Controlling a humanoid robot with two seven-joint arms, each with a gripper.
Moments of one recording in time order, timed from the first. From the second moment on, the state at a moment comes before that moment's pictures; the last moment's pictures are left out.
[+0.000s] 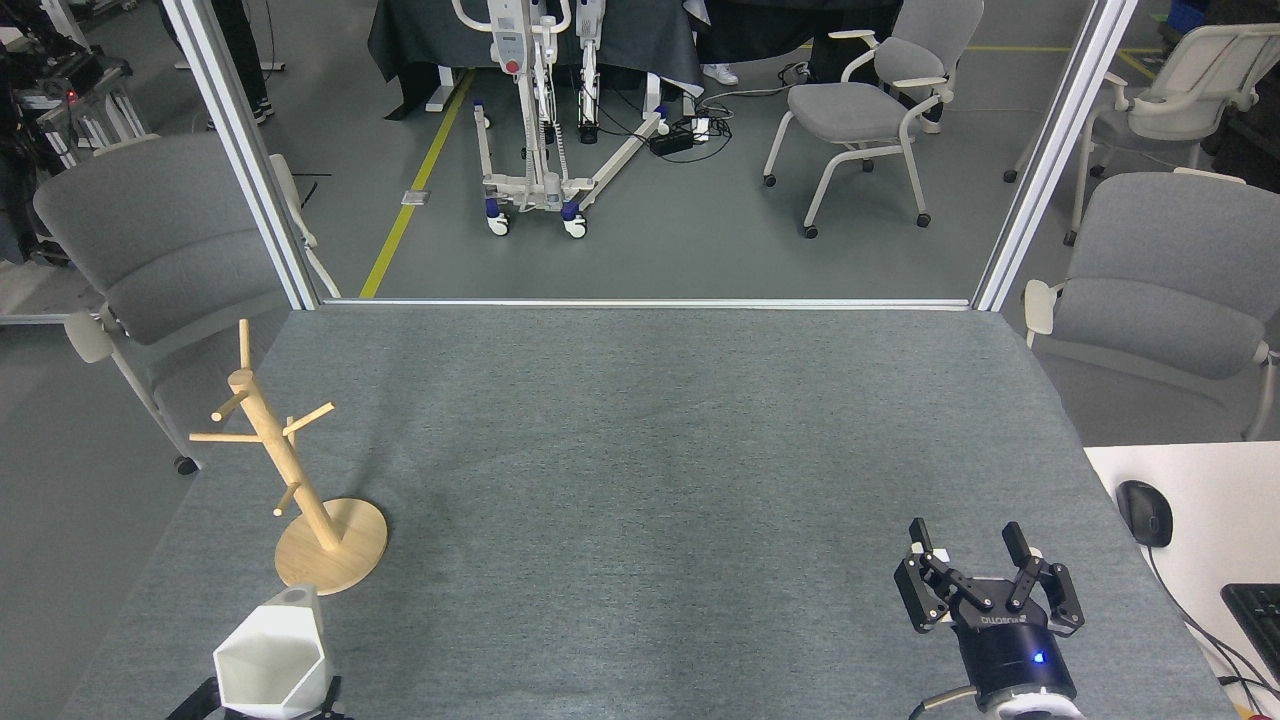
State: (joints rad) left arm 0.26 0.14 0.30 -1.68 -1.55 -0.47 -0.14; right arm -0.01 -0.02 -0.19 -1.49 1.43 -0.19 -0.08
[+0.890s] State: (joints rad) left arm -0.12 0.25 0.53 -1.46 -1.62 -0.41 -0.23; right arm -0.01 0.01 -0.19 -1.55 1.44 -0.21 -0.07
